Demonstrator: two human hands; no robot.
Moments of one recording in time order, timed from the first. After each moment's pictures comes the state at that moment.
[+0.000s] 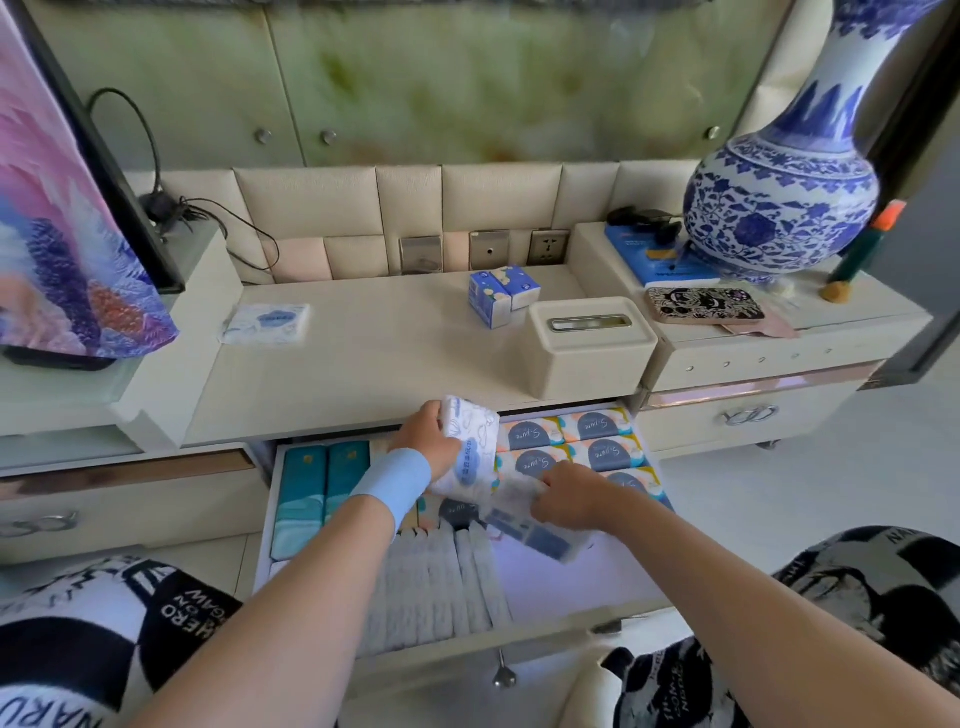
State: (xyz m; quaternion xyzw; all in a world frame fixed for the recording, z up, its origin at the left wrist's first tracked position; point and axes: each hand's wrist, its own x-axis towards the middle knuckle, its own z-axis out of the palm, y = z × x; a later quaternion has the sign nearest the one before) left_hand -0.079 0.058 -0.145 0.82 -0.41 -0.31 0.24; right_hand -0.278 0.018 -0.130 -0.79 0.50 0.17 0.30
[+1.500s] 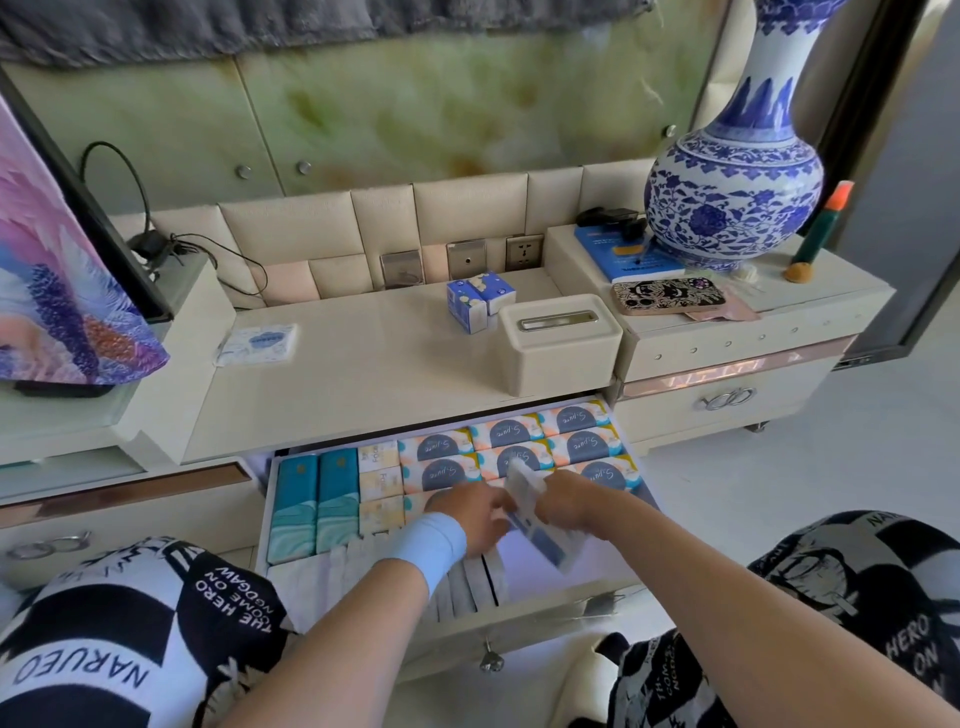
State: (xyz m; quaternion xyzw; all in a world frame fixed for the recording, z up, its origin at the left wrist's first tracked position) left_hand -0.166 0.092 -0.168 0.73 -0.63 -0.29 0.00; right_hand -0.313 0.019 -0.151 -0.70 0.57 0.12 0.41
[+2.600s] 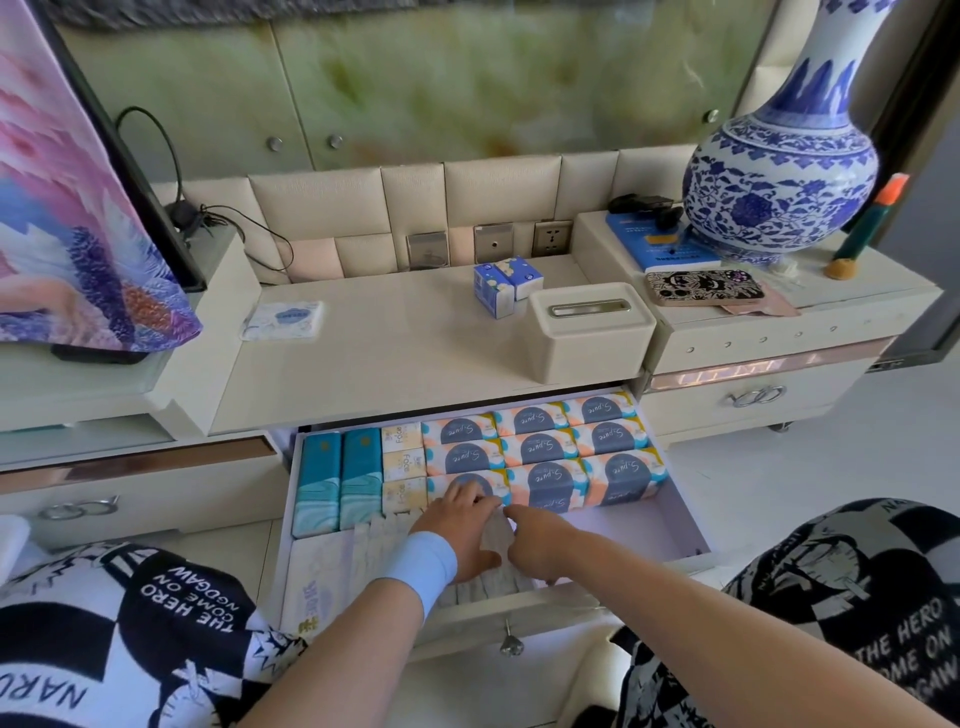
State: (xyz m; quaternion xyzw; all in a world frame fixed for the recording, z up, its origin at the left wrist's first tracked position) left_hand -0.137 0.137 -0.202 0.71 -0.68 -0.18 -0.06; right_hand -0.268 0.082 -0.180 -0.77 0.48 0.20 0.36
